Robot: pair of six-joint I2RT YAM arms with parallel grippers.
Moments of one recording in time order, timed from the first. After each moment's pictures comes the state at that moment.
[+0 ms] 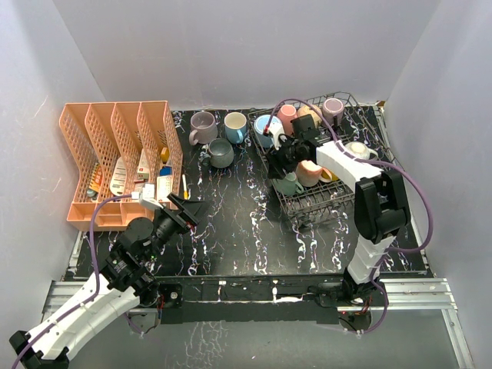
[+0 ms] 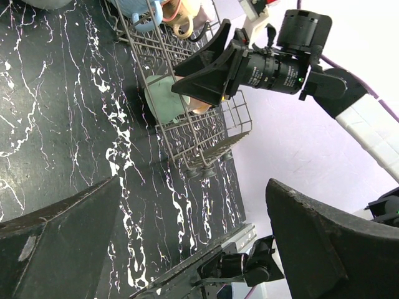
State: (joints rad) left arm -0.73 0.36 0.37 -0.13 -0.17 -1.05; right arm 0.34 1.79 1.38 -0.51 -0.55 -0.41
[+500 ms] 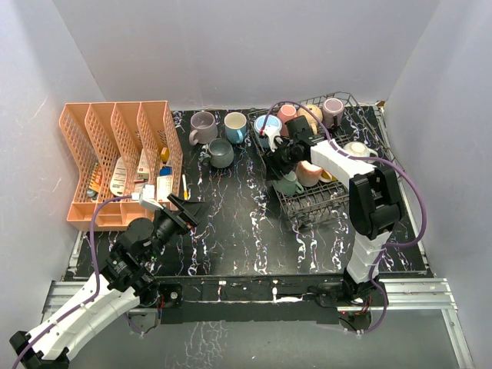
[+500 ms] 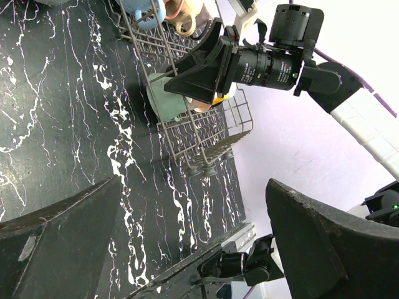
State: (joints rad) left arm -0.73 0.35 0.36 -0.14 -0.17 -1.06; right arm 0.36 1.86 1.41 -0.54 -0.52 -0.40
